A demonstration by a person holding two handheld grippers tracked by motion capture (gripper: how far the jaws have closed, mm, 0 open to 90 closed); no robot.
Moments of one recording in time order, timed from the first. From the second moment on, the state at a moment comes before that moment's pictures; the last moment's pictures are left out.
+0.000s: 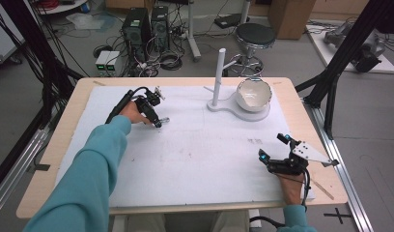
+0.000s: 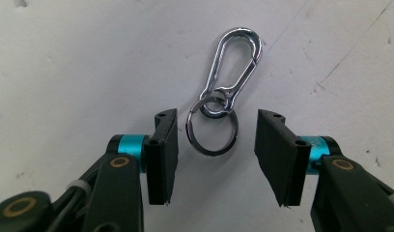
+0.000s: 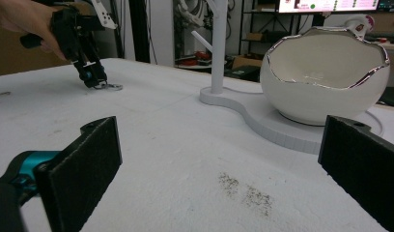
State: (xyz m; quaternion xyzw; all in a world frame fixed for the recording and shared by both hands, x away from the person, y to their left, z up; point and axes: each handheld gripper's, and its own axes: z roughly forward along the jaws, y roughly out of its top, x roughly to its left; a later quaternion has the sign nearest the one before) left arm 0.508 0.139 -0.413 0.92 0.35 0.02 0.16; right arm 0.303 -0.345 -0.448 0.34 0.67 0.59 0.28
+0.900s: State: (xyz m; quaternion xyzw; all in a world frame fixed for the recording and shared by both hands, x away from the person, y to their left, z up) left arm 0.506 0.133 -0.406 0.92 0.37 0.01 0.16; right arm 0.303 -0.345 -0.448 0.34 0.67 0.59 0.28
